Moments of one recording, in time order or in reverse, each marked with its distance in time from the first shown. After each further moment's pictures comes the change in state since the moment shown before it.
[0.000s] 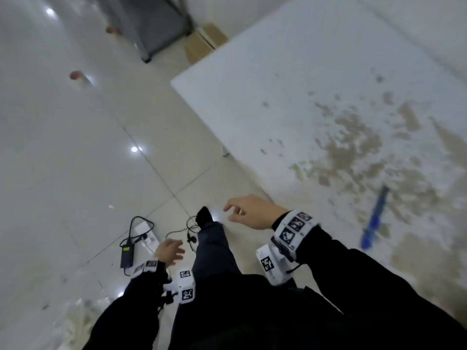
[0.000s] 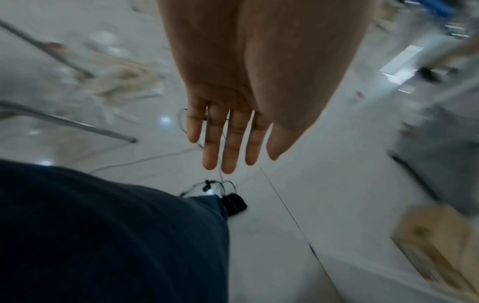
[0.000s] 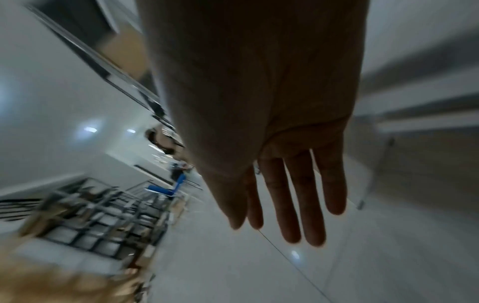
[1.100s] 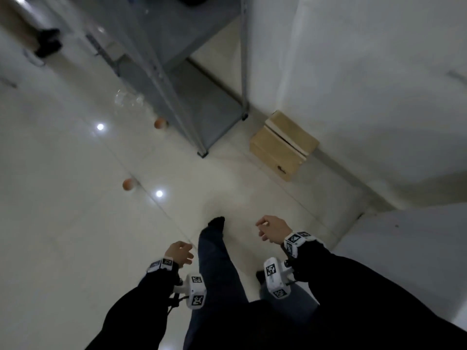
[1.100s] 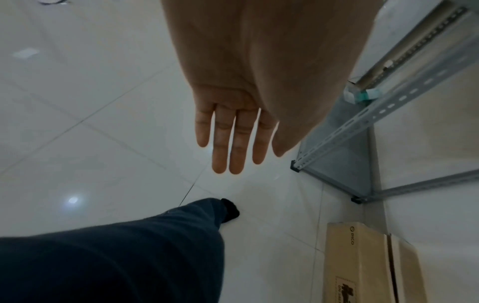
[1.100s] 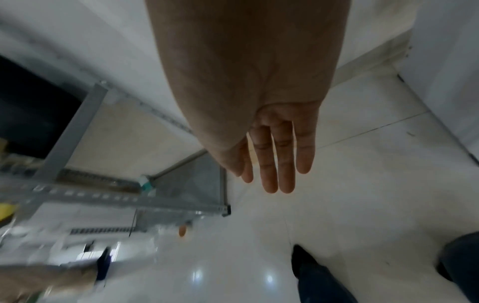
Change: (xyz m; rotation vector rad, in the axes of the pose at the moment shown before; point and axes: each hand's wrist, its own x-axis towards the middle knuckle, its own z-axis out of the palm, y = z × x) left_hand 0.364 0.552 -0.458 0.284 0.017 0.063; right_hand 0.603 -0.240 -0.347 0.625 0.311 0.402
